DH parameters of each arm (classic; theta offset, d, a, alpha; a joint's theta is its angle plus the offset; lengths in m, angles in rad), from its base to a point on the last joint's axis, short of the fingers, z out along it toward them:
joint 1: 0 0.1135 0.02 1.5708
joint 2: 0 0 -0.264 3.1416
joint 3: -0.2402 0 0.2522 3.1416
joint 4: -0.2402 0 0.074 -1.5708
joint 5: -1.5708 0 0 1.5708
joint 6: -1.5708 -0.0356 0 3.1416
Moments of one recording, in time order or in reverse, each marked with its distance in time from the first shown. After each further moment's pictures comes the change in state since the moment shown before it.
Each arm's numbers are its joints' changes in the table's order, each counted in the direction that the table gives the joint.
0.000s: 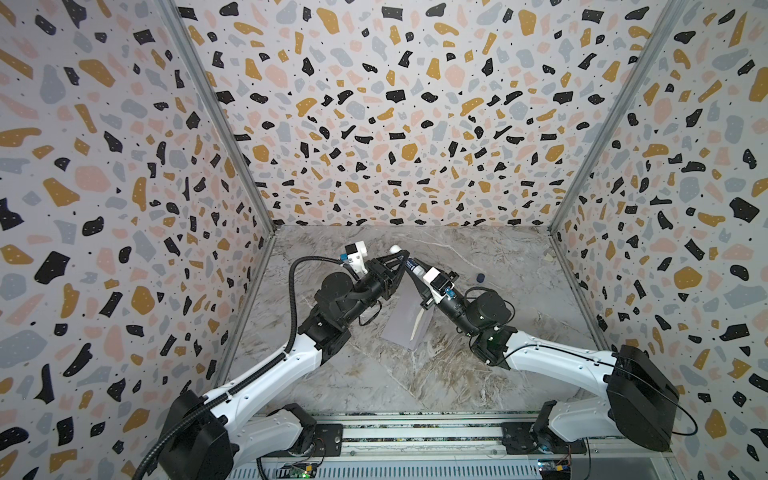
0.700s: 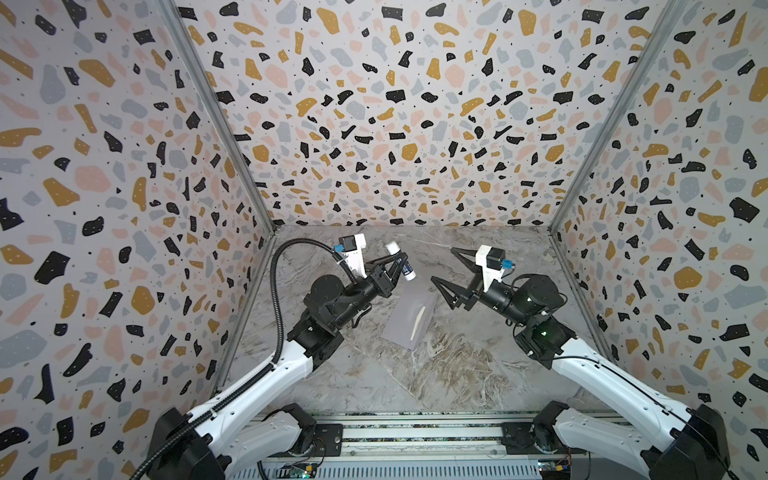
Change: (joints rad) left arm 0.002 0.089 -0.005 -0.041 -0.038 -0.739; right arm -0.320 0.324 -0.001 -0.452 0.494 -0.539
